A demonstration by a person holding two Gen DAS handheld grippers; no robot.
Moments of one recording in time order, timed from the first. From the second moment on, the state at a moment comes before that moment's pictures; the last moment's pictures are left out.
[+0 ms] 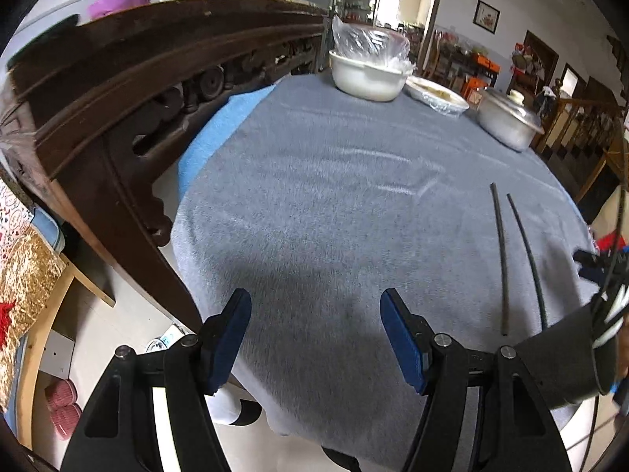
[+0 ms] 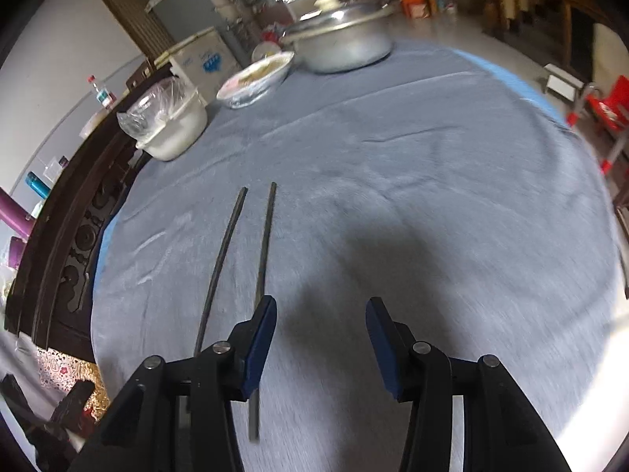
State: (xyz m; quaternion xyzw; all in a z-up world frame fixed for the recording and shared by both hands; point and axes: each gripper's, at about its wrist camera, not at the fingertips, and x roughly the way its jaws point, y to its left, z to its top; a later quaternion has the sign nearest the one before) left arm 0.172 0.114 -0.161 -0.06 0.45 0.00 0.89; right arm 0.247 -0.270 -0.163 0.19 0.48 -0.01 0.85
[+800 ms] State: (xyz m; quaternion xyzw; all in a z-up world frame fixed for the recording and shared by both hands) left arm 0.328 0.029 -0.156 0.03 0.49 -0.18 0.85; right arm 0.389 -0.222 -0.194 0.06 0.57 -0.03 0.82
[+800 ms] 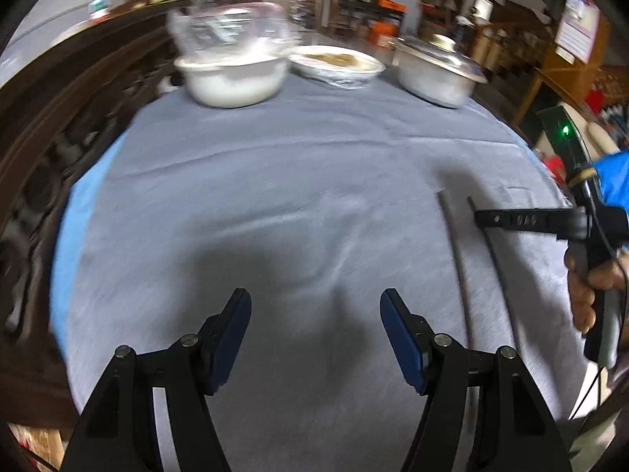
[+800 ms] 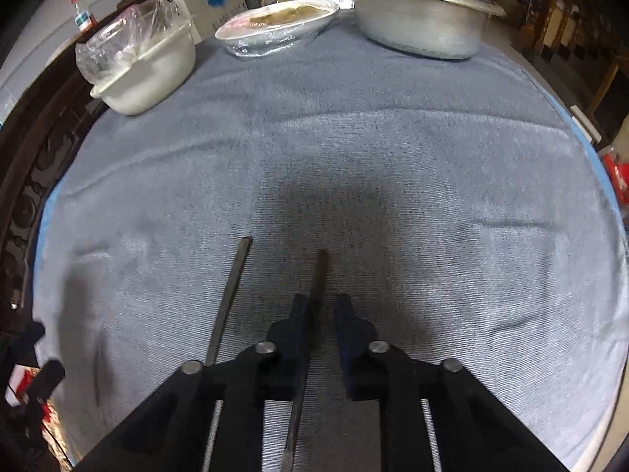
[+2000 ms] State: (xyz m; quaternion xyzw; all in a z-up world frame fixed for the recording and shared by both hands) left arm 0.411 -0.129 -0.198 0.10 0.55 -0.32 0.76; right arm 0.355 -0.276 -0.191 0.08 0.56 -0.01 0.82
